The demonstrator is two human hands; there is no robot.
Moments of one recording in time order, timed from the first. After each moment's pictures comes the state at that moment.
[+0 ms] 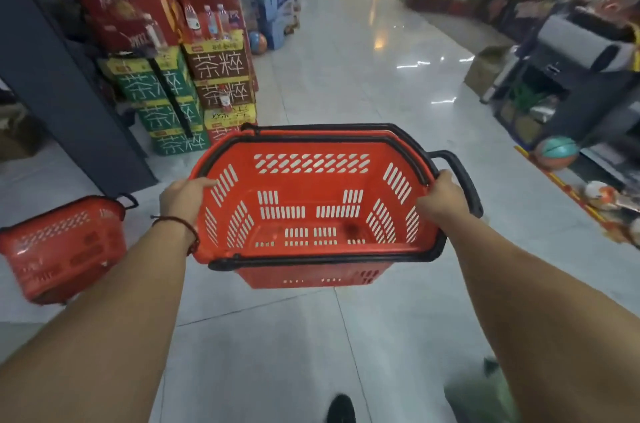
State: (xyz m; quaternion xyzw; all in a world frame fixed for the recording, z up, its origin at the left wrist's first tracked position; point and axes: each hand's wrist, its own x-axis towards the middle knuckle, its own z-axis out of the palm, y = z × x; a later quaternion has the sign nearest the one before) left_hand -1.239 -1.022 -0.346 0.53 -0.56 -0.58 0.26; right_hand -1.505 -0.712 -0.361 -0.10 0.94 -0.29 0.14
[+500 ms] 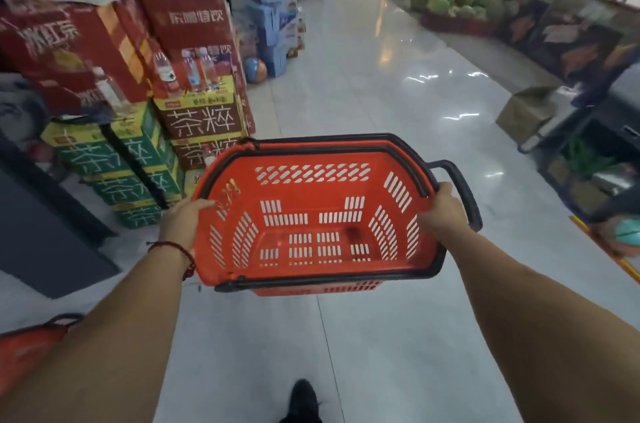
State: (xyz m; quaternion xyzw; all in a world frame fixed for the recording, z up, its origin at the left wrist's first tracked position) left_hand -1.658 -1.480 -0.430 0.50 -0.50 -0.68 0.21; right_hand -1.947 -1.127 -0.394 -0.11 0.94 -0.30 0.14
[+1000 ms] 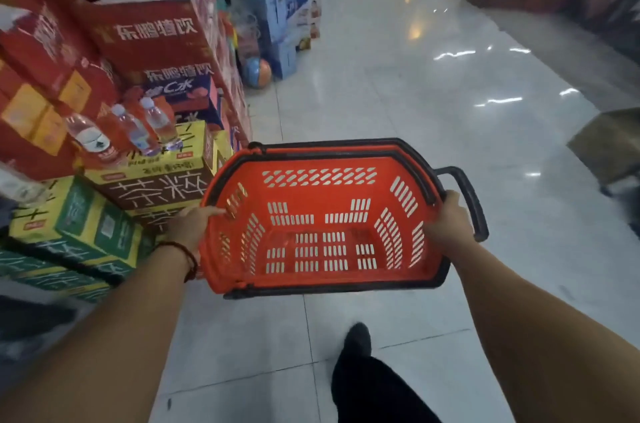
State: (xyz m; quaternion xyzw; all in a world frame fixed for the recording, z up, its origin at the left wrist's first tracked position) left_hand -2.111 -1.820 -0.477 0.56 -0.48 -0.65 0.17; right_hand -2.420 -1.483 -0.488 -0.10 0.94 -0.28 0.19
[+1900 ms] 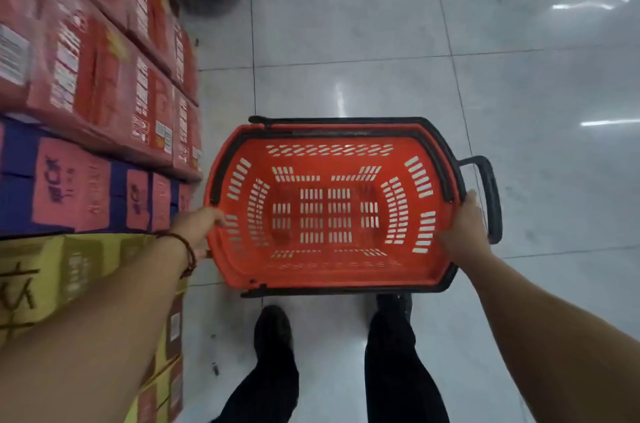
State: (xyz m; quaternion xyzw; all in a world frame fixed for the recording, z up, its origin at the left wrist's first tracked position) left_hand -2.712 -2.325 -0.866 0.72 -0.37 -0.59 -0.01; right_hand -3.012 -2.026 -0.877 -0.05 0.93 -0.21 0.29
